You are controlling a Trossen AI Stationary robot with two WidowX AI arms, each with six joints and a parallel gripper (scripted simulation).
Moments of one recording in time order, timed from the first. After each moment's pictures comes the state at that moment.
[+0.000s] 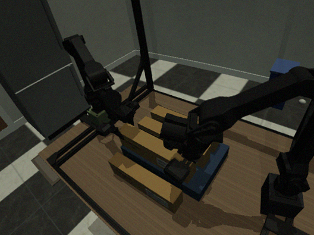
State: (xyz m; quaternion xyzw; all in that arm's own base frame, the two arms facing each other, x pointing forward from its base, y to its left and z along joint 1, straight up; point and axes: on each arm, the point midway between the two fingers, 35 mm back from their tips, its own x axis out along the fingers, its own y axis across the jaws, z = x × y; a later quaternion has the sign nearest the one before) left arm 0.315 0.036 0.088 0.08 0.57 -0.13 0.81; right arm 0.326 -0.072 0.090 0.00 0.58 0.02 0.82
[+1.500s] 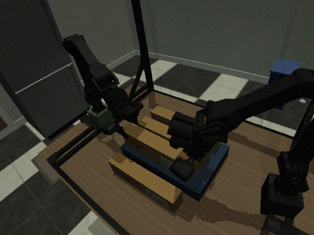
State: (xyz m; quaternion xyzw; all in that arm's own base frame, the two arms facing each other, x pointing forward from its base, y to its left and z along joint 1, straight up) left arm 0.308 0.016 0.071 0.08 0.56 -0.12 0.82; right arm 0.325 -0.052 0.076 -0.01 0.56 0.02 0.83
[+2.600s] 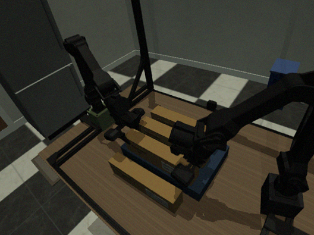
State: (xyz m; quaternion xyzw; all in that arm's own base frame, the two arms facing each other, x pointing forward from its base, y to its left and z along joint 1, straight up) left arm 0.308 0.016 0.041 0.08 0.56 -0.12 0.82; right arm 0.325 -0.053 0.042 -0.01 0.56 0.02 0.83
